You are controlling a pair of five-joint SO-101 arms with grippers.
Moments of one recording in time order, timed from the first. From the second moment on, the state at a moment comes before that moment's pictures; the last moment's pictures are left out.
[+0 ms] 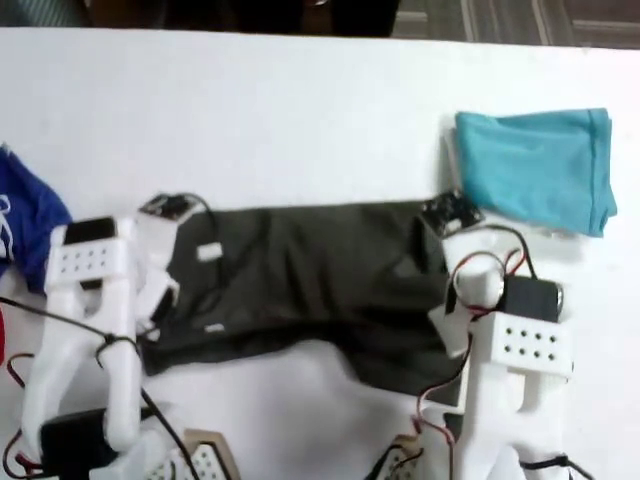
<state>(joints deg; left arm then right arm) -18.3 -20.2 42.1 87.3 -26.6 6.1 -46.3 46.2 88.7 37.7</state>
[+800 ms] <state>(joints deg) -18.5 -20.2 47.9 82.7 -29.9 6.5 -46.4 56.3 85.0 43.2</state>
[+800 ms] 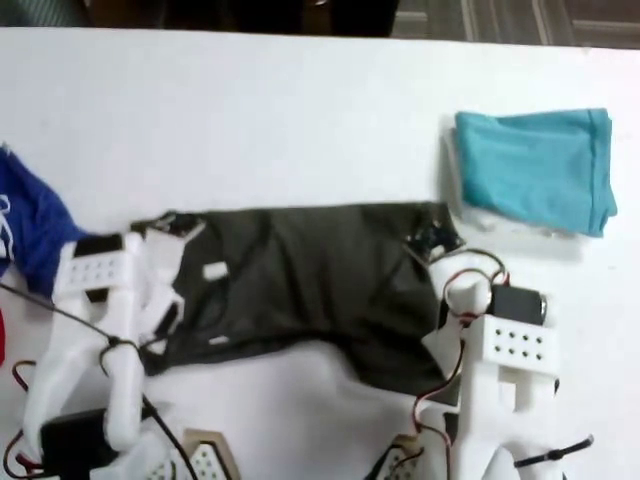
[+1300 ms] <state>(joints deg) -18.5 -20.2 21.5 91.8 -27.7 6.3 -46.4 39.0 80.6 35.0</state>
